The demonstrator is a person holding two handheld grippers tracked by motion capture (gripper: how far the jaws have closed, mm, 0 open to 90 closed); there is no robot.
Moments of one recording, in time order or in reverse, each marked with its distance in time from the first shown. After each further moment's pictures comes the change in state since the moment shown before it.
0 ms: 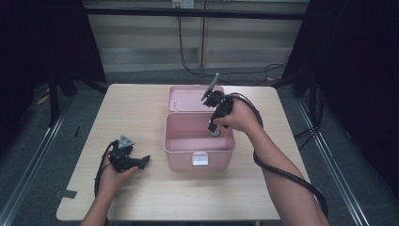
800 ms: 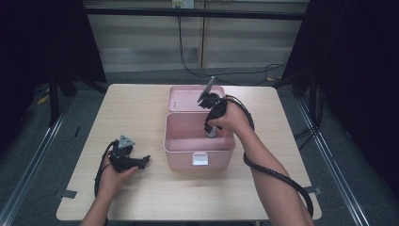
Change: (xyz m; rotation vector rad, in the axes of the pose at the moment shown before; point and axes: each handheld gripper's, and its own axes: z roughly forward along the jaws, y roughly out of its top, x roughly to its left) left arm 0.000 0.000 0.000 0.000 0.000 -0.001; right arm -0.002 0.011 0.026 0.021 -0.005 0.082
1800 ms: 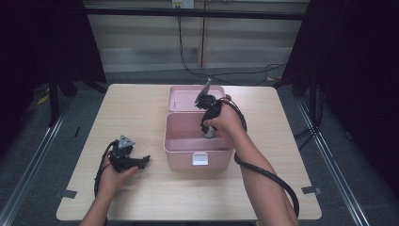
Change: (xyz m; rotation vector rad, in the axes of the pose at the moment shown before) left arm 0.000 0.000 0.000 0.000 0.000 0.000; right arm -0.005 0.012 0.023 0.023 -0.008 0.063
